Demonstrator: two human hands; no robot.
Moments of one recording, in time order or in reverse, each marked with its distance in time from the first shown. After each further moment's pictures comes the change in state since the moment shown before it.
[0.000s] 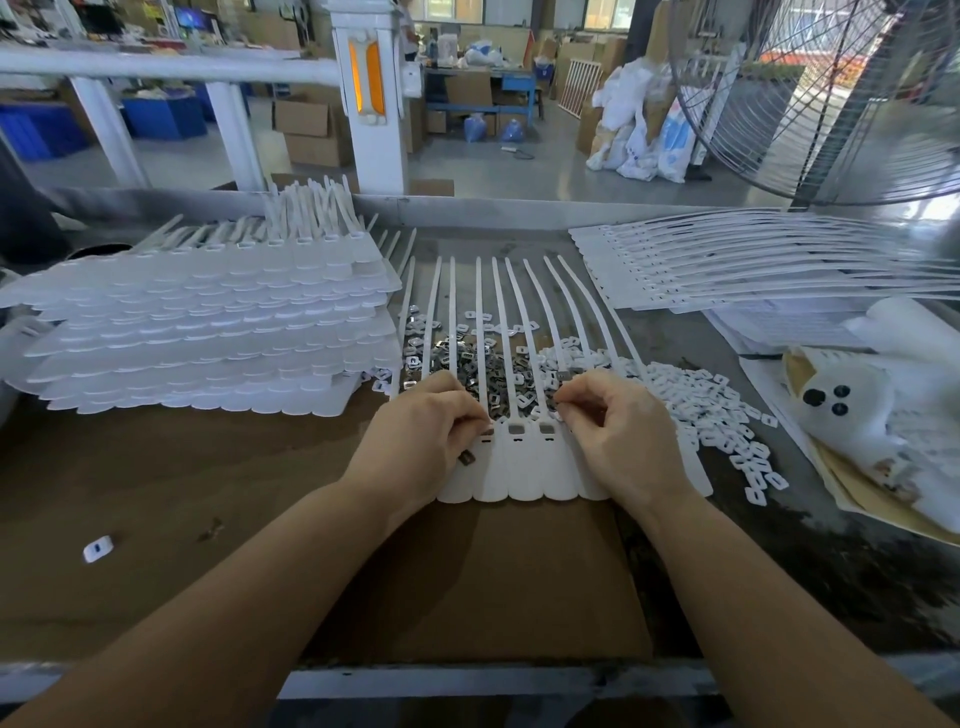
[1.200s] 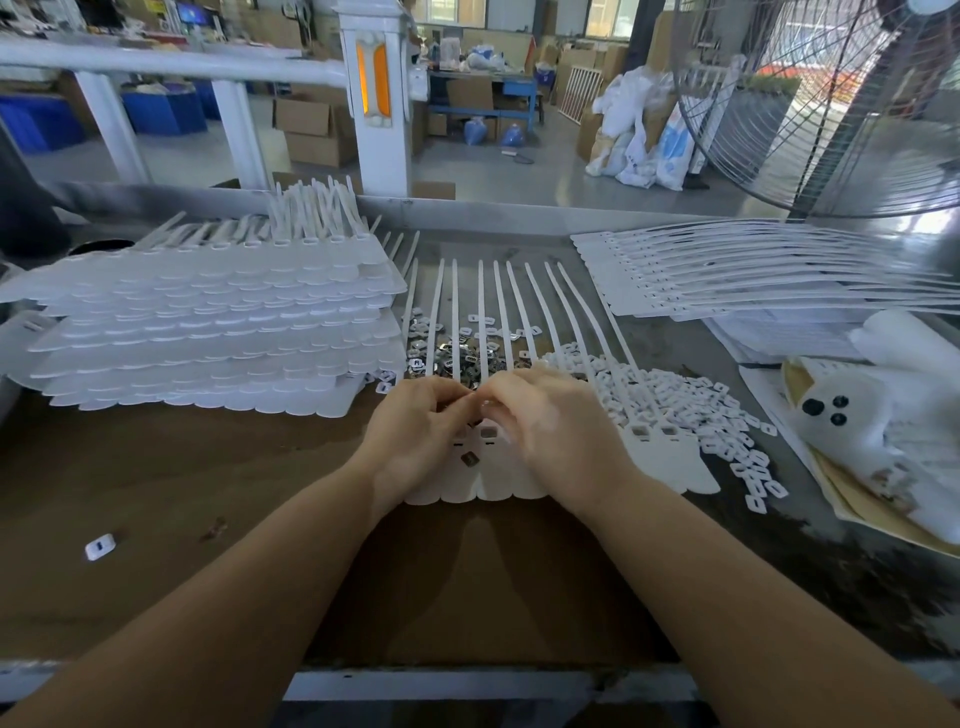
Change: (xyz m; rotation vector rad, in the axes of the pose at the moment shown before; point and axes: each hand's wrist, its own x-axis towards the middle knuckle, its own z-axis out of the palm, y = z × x) left_hand 0.007 0.001 -0.004 -0.418 -0.029 -0.299; right_hand 0.009 -0.044 0.017 -0.266 -0.172 -0.491
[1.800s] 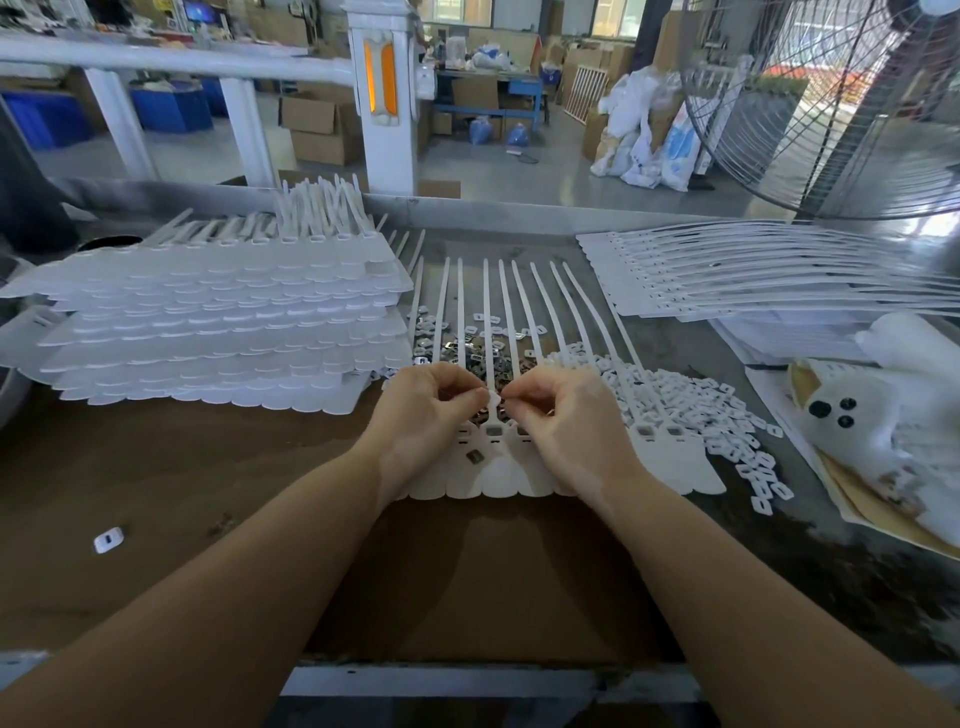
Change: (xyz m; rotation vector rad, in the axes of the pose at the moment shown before) left_hand 0.005 0.001 -0.003 -0.102 0.022 -0.013; right_hand 0.000 0.005 0.005 0.437 0.045 0.480
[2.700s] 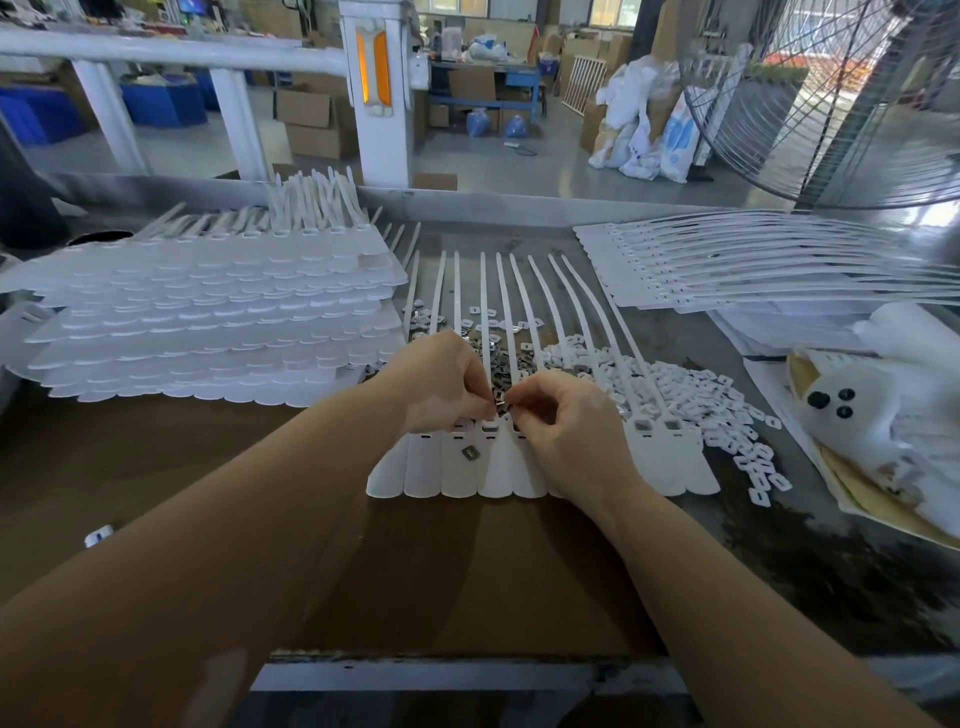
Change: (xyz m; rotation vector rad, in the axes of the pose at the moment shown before) left_hand 0.026 0.023 -0.008 0.492 -0.315 0.073; right_hand -0.008 0.013 0.005 -0.065 0.043 -0.005
